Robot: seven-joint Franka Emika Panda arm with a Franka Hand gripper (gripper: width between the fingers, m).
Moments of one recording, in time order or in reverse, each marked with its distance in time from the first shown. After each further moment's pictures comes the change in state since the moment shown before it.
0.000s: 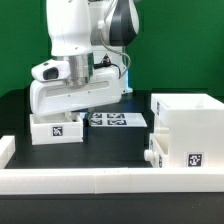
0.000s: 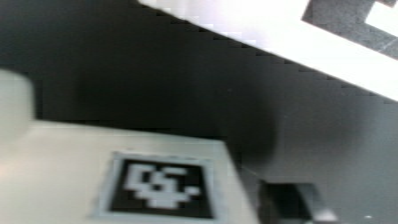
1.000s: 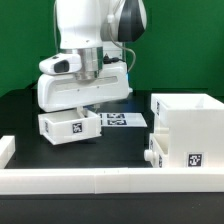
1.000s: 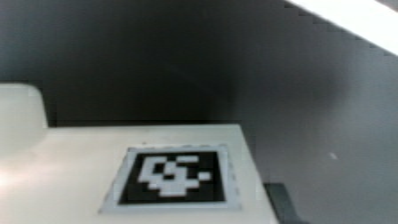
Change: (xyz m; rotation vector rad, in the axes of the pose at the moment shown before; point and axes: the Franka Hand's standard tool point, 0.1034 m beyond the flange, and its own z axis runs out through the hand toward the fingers) arm 0.028 -0.015 -0.017 -0.026 0.026 -0.112
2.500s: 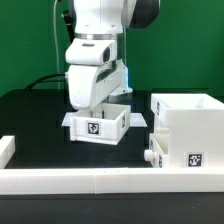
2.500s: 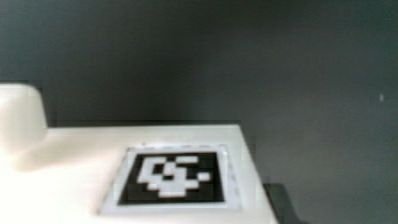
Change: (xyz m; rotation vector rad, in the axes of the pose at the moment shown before) arm 0.063 0.008 -0.024 0.008 -0.074 -0.832
